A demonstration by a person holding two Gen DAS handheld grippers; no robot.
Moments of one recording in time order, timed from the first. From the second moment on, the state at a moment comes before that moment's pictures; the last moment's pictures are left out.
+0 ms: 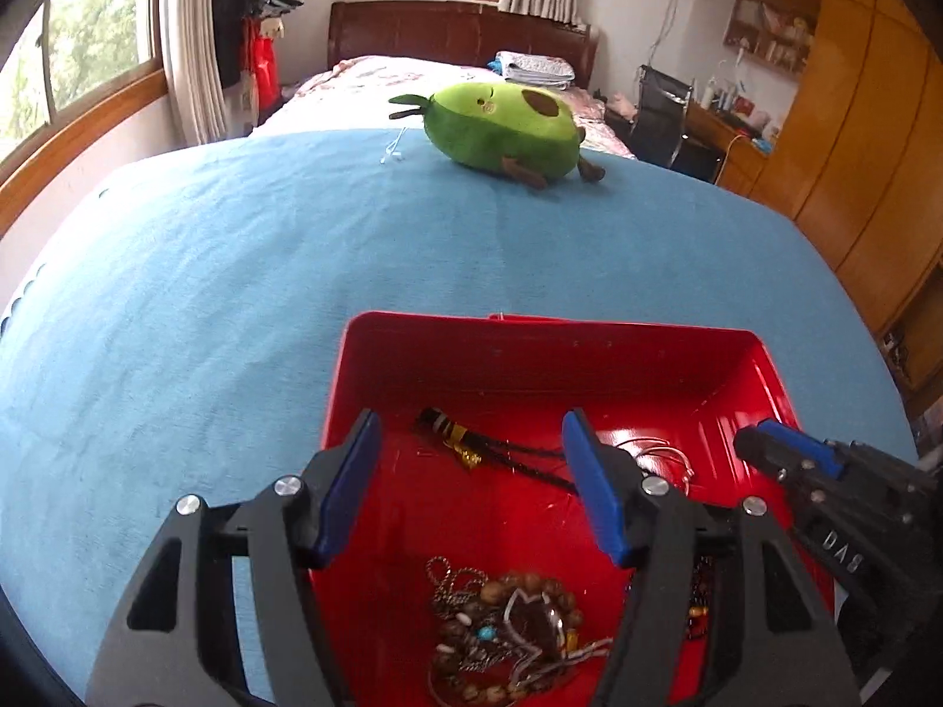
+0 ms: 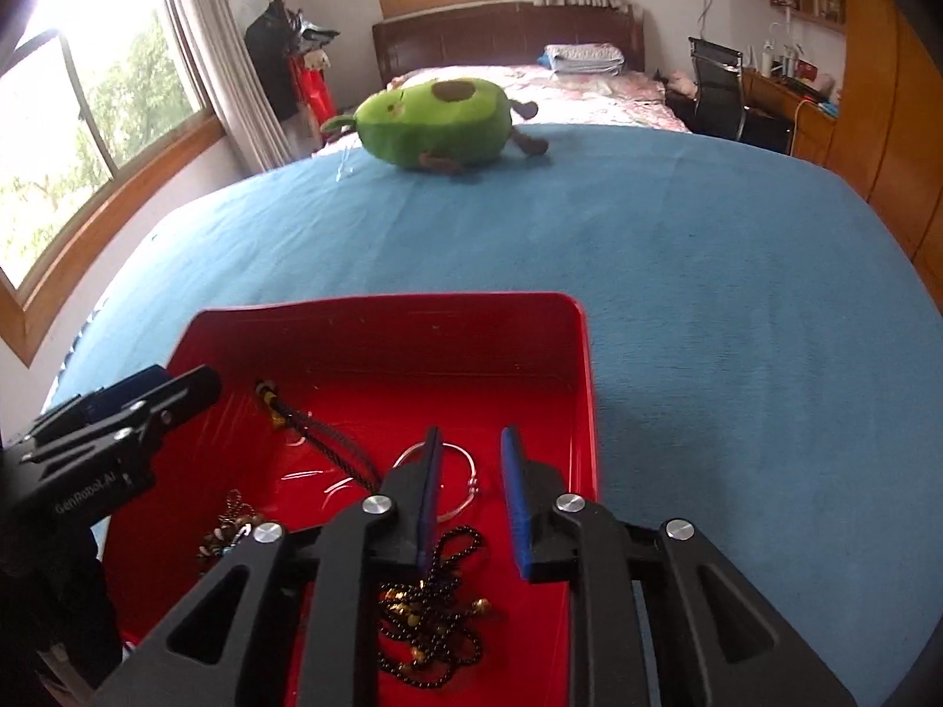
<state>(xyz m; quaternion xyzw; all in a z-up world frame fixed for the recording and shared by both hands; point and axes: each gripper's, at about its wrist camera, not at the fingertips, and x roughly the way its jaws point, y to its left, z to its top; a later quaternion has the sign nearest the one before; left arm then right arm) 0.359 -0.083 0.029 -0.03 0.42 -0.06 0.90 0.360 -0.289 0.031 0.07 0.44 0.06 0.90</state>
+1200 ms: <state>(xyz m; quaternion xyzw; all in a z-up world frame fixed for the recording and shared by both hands) 0.172 -0.057 0.101 0.04 0.32 -0.03 0.95 0.232 -0.267 0.083 0.03 0.39 0.06 0.92</state>
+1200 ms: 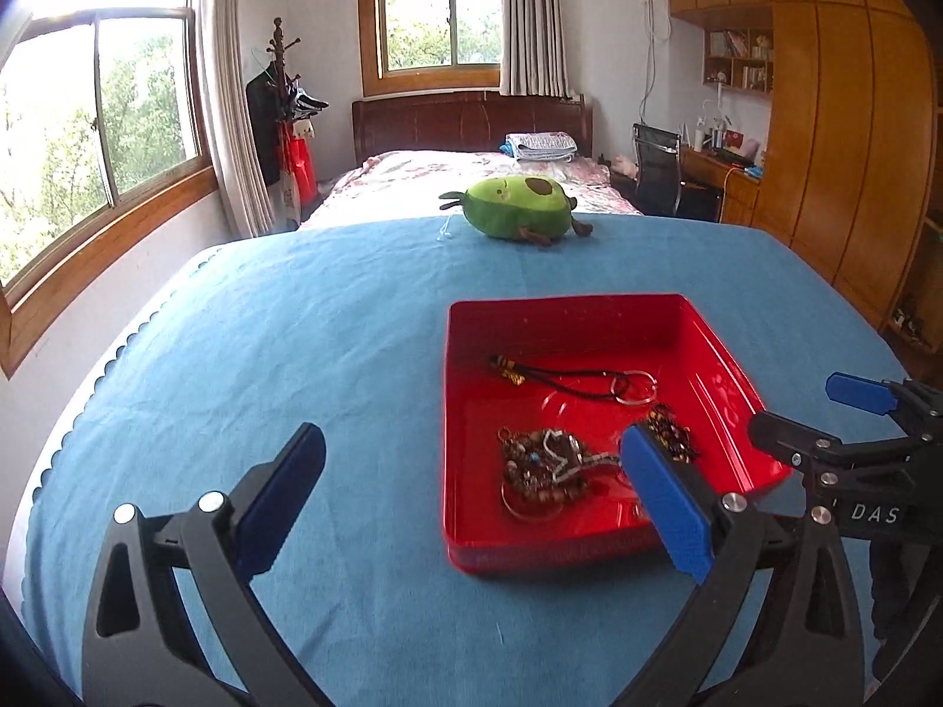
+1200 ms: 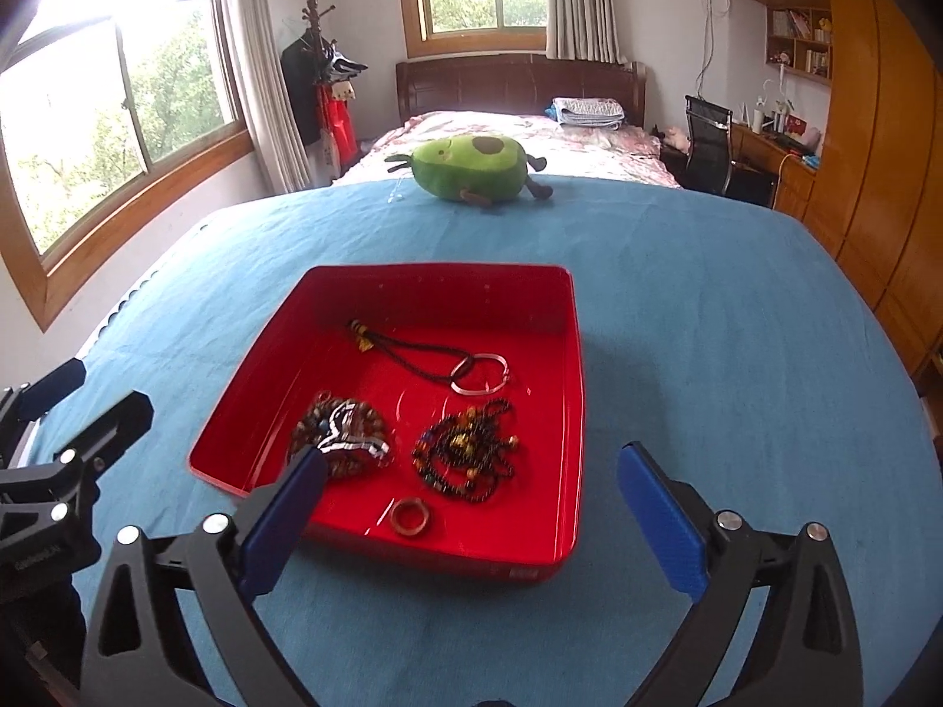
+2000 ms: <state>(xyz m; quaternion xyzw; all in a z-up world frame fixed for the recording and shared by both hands) 0.178 -0.052 0.064 0.05 0.41 0.00 0.91 0.220 -0.278 0.058 0.05 0.45 0.05 0.89</state>
